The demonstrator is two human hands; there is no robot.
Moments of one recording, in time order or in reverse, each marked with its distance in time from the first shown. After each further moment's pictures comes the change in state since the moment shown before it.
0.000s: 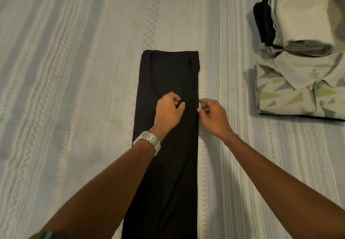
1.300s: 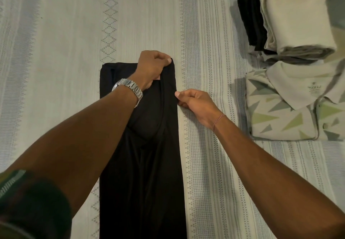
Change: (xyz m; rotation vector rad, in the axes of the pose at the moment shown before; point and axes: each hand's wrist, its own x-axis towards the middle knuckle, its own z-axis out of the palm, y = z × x) left_hand 0.228 0.052 0.028 -0.392 -0.208 -0.246; right_hand 0.142 0.017 -0.014 0.675 -0.149 0.488
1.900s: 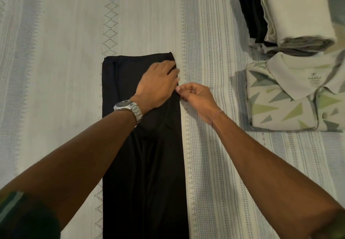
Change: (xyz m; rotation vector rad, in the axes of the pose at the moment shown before) left_hand -0.043 -0.055 0.005 1.140 -0.005 0.922; right_hand -0.007 0.008 0.003 0.011 0.058 -0.133
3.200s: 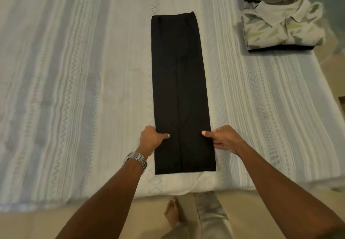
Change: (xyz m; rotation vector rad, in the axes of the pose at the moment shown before) left_hand -0.451 0.173 -0.047 -0.900 -0.358 -1.218; right_hand -0.385 0.186 0.011 -0.179 -0.001 0.443
